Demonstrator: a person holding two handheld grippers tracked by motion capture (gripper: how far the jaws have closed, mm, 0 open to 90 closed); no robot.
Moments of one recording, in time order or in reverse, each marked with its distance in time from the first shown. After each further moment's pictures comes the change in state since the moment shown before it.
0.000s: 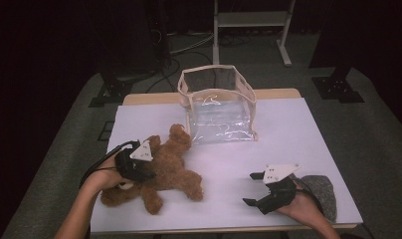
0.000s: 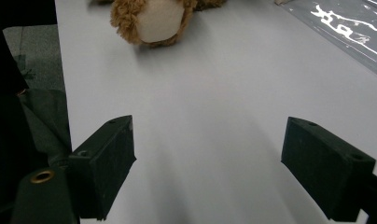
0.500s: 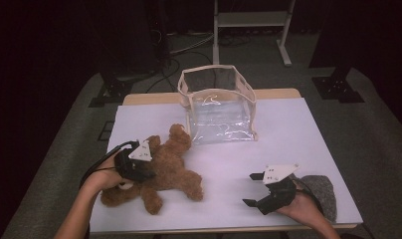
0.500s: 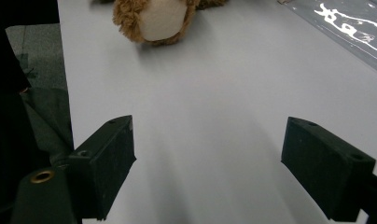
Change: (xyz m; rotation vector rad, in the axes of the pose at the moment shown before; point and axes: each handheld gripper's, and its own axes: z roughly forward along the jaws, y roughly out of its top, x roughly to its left) left arm 0.001 -0.002 0.000 -0.014 -0.005 -0.008; right arm 0.000 0.000 0.001 0.004 0.008 -0.001
